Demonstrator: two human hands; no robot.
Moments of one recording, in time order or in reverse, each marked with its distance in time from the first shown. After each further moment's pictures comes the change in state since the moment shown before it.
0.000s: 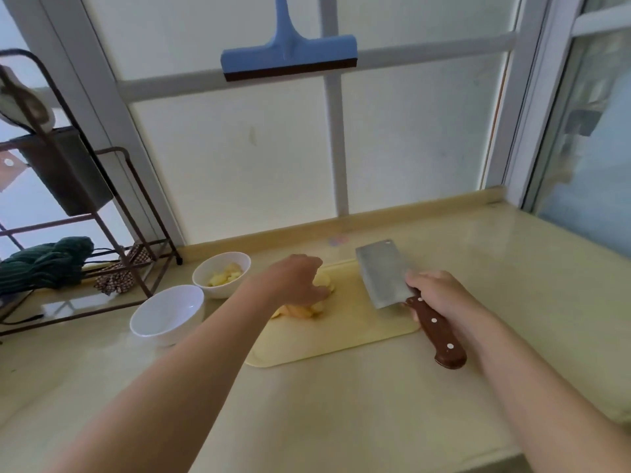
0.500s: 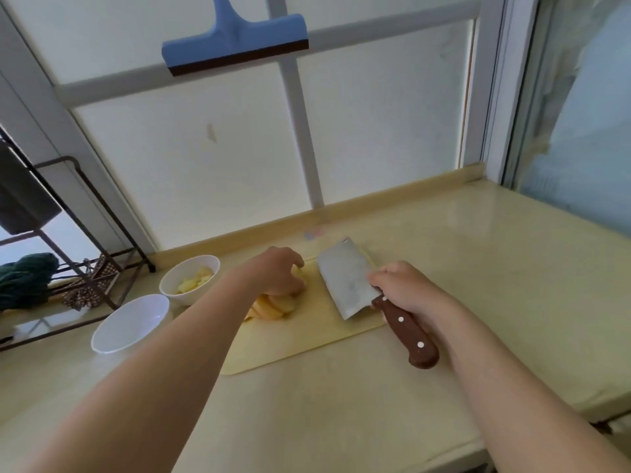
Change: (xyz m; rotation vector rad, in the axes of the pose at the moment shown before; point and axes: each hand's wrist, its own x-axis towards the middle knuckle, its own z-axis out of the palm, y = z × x) left_hand 0.036 0.013 0.002 -0.039 -0.091 -0.153; right_hand 0.021 0.015 0.000 -0.035 -0.147 -0.029
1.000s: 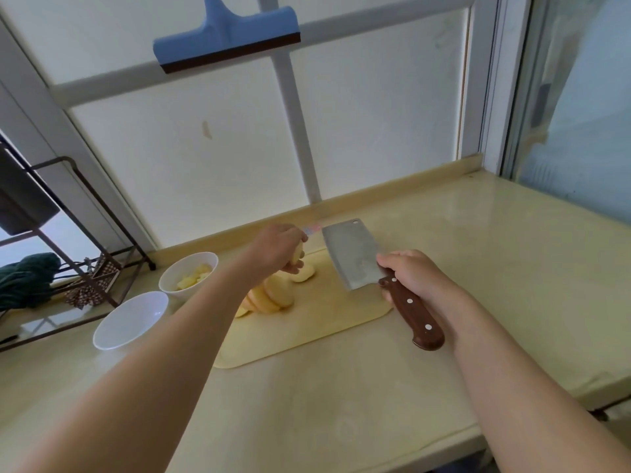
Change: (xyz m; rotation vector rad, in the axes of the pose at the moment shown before) left_hand -0.021 0.020 -0.015 -0.914 0.119 0.030; right_hand -0.001 0.004 -0.016 0.247 0.038 0.003
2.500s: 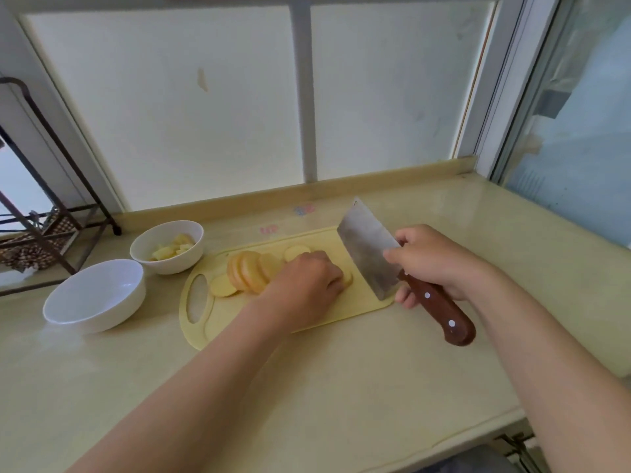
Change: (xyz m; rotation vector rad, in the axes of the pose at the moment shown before) left_hand -0.020 -0.057 0.056 0.727 -0.064 0.560; right_hand -0.024 -0.039 0.009 -0.515 0.001 0.046
